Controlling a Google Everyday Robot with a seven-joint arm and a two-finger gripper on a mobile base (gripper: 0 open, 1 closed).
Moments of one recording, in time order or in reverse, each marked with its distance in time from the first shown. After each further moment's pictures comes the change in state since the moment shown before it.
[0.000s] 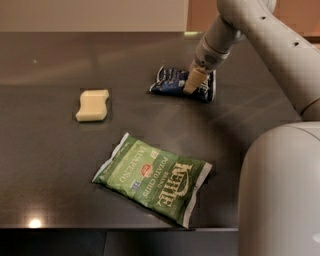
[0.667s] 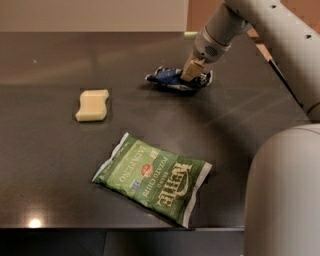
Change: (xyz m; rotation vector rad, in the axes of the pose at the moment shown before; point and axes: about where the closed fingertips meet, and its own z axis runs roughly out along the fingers) arm -0.023 0.017 -0.028 -0.036 -0.071 -0.022
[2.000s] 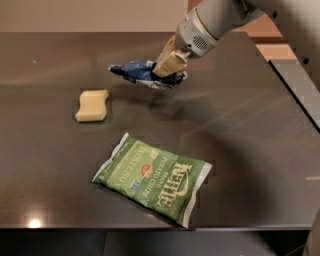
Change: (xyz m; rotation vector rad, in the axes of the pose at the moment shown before) arm -0.093 0.095 -0.047 -0.103 -0.265 -0.124
